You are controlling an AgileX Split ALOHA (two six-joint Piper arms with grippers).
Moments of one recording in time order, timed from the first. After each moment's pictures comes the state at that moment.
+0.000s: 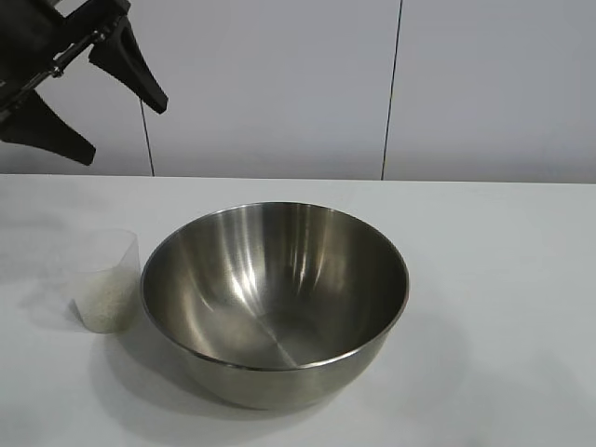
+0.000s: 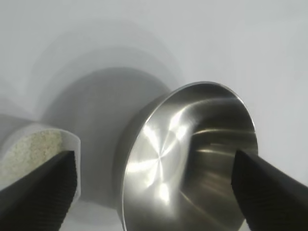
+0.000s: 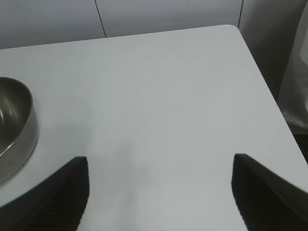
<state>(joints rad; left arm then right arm) -0.15 1.72 -1.31 -0.72 0.77 0.31 -0.15 -0.02 -0.49 0.03 1.04 -0.03</state>
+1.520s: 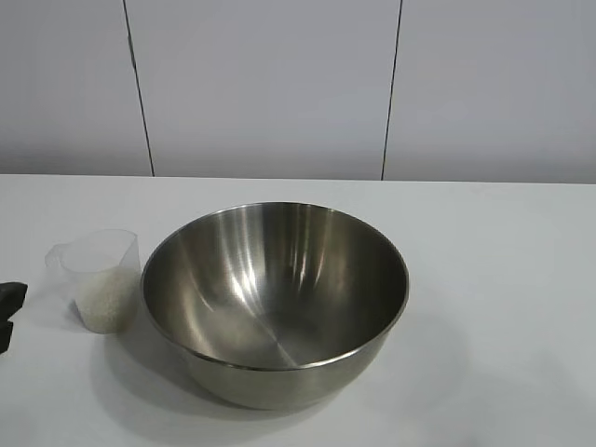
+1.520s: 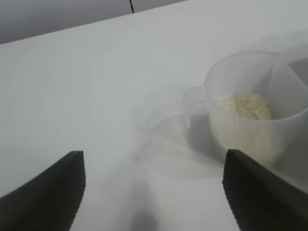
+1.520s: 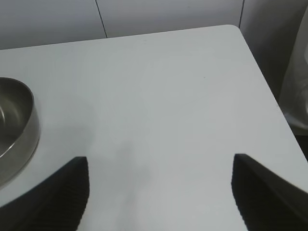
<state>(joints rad) -0.37 1.83 -0.12 -0.30 -1.14 0.27 -0.15 -0.02 -0.49 0.03 1.04 -0.03</state>
